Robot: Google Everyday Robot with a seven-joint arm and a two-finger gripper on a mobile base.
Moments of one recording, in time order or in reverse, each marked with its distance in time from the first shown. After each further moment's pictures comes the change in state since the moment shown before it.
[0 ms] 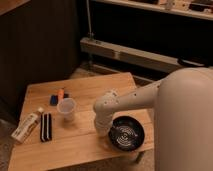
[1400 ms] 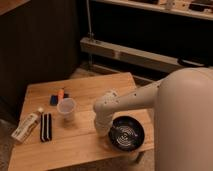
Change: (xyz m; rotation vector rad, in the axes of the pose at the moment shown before) arm 0.000 0.000 0.000 0.000 0.000 0.000
